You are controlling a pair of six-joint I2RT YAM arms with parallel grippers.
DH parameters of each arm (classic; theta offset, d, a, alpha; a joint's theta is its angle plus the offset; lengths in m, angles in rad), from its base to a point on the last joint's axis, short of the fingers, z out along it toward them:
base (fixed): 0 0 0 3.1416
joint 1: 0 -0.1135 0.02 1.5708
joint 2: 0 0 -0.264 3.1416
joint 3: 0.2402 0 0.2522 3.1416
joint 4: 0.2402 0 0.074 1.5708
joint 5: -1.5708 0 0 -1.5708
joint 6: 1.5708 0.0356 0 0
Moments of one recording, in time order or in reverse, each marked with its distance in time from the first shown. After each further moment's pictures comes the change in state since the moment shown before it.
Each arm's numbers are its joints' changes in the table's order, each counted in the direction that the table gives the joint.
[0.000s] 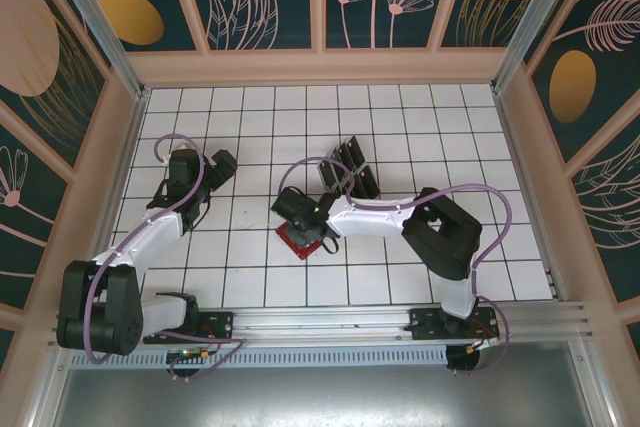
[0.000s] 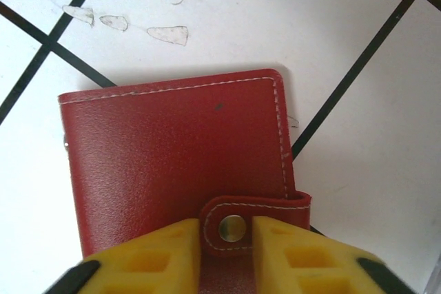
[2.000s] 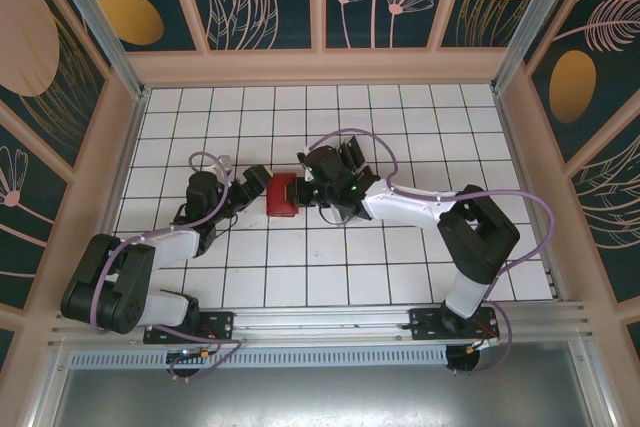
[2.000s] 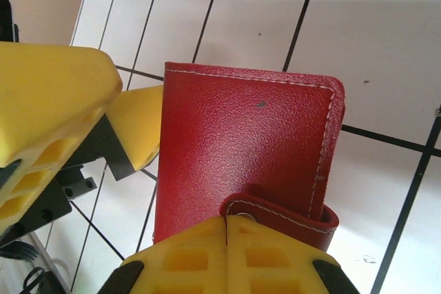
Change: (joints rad) left arm 0.143 0.126 -0.248 -0.652 -0.445 -0.225; right arm 0.203 -0.174 -0.129 -0.474 0.357 0.376
